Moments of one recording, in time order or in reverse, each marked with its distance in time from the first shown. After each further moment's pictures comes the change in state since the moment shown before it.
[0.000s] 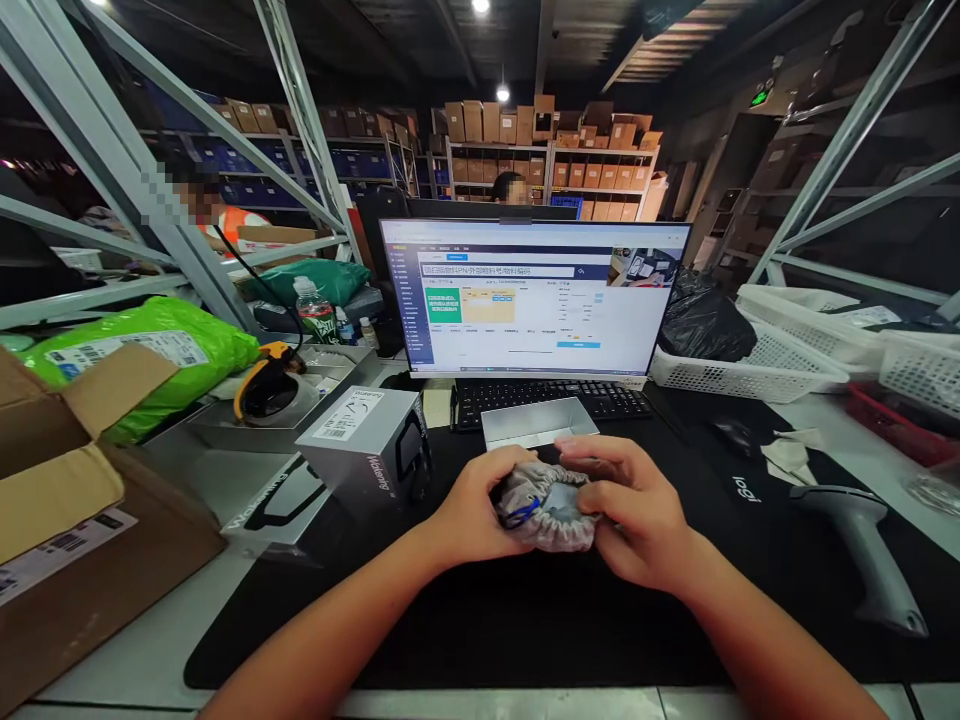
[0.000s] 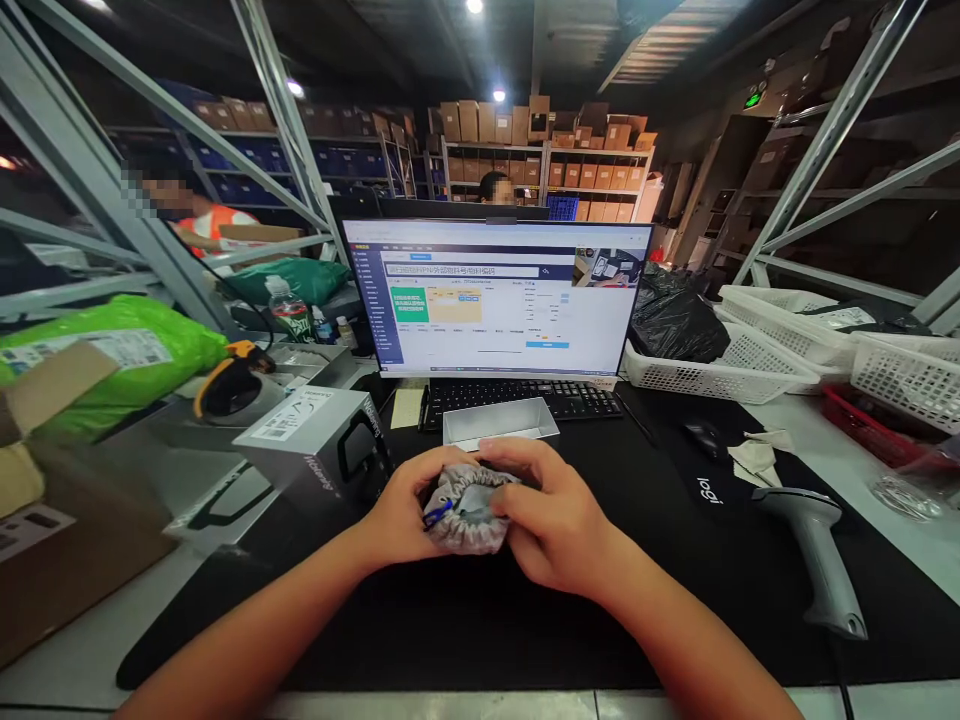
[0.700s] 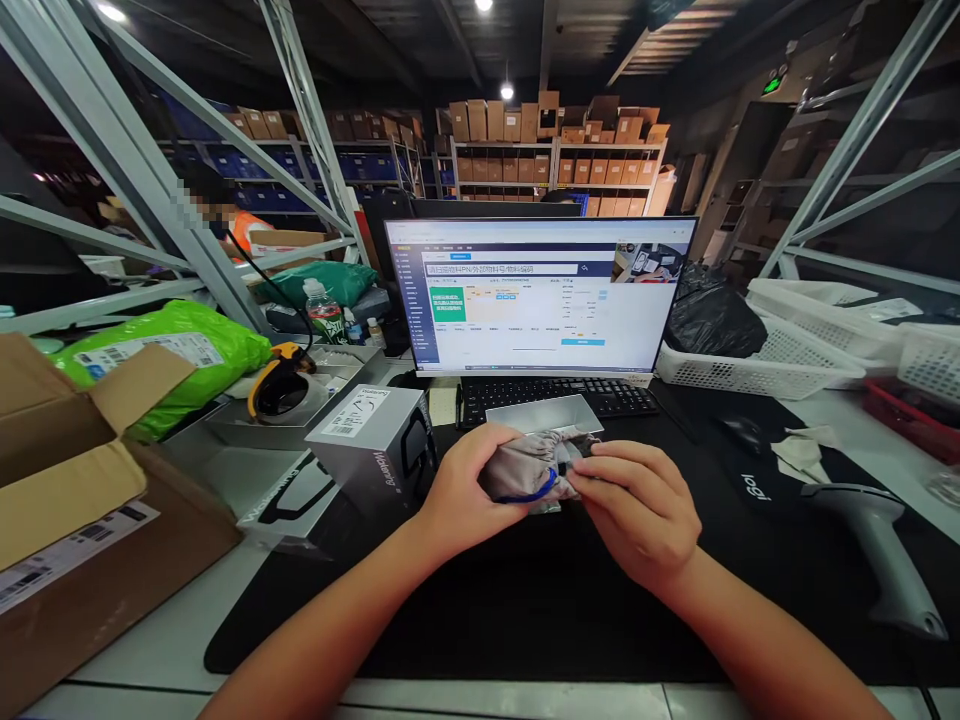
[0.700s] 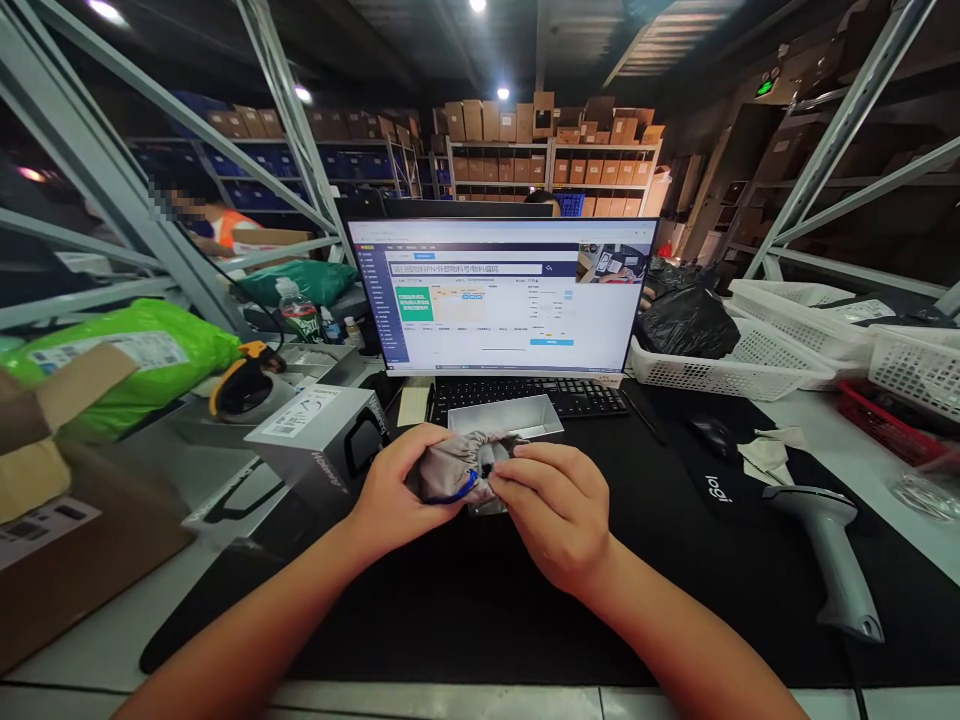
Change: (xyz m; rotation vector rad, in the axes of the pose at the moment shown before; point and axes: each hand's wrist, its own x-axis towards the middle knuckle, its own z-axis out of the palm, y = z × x) left_hand 0.002 0.011 -0.009 0.397 0.200 0.018; right_hand 0.003 -0.003 0.009 -0.456 0.303 -0.165
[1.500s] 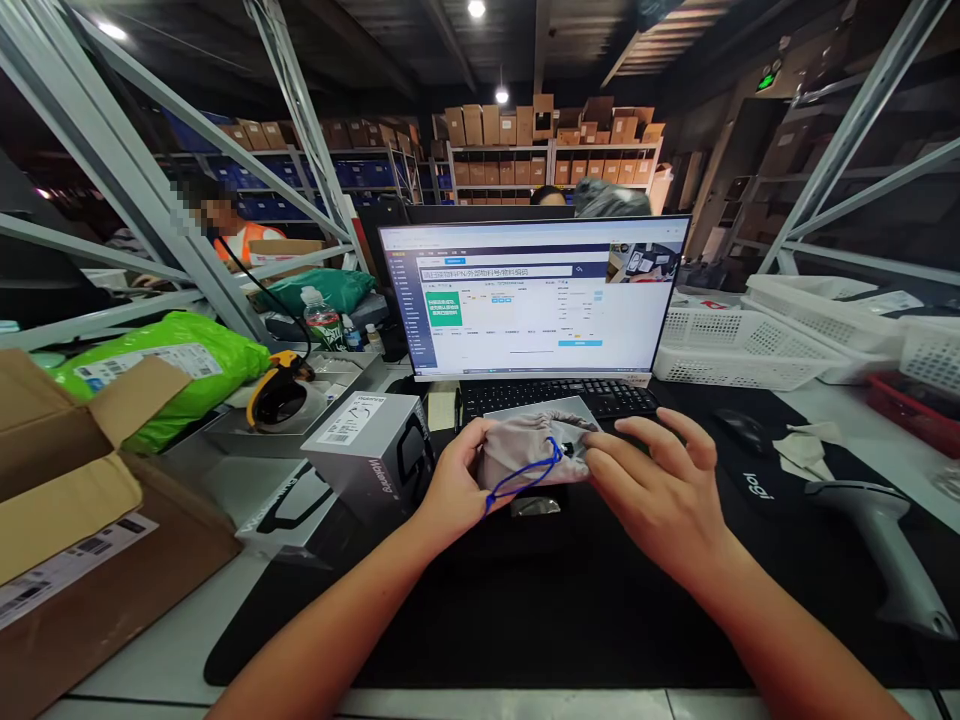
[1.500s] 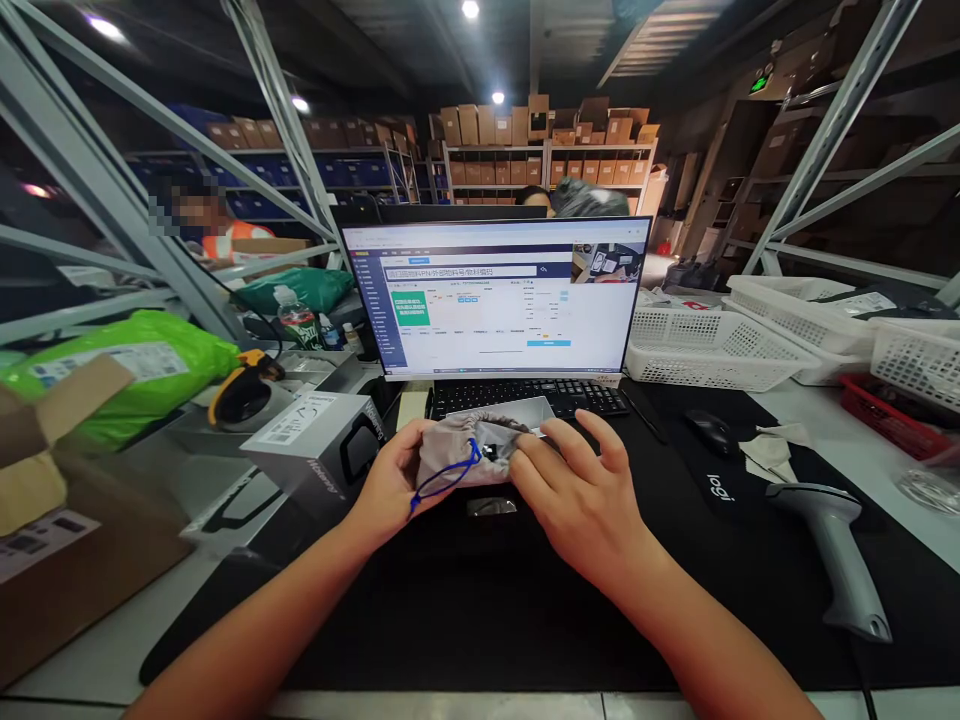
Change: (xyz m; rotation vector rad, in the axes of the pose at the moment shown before) left_hand 0.004 -0.018 0.006 -0.436 -0.025 -0.261; right_hand 0.009 0.010 -0.024 -0.381 -0.376 0.016
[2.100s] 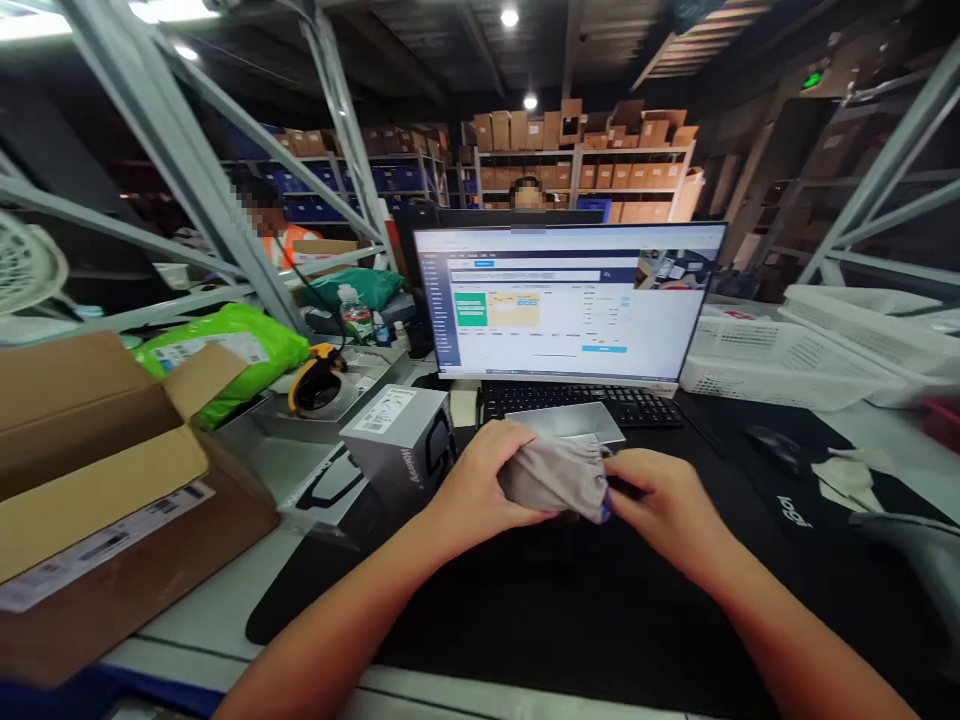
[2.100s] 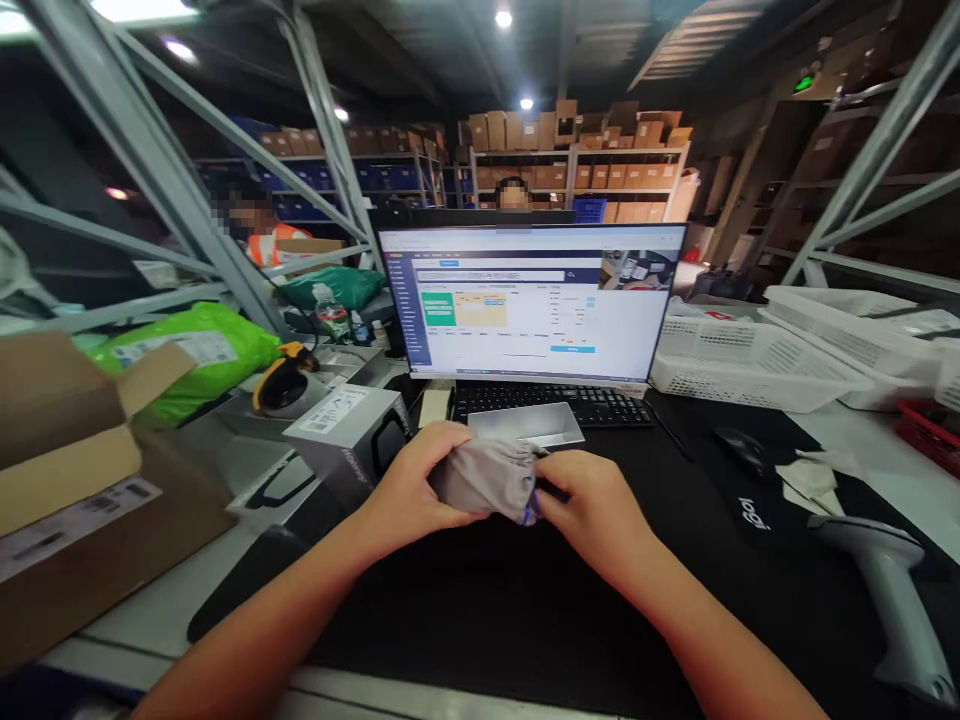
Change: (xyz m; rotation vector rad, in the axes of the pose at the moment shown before) left_hand -0.007 0.019 -0.013 0.396 -0.085 0.164; right_hand -0.002 0.006 0.022 0.634 -0.186 0.224
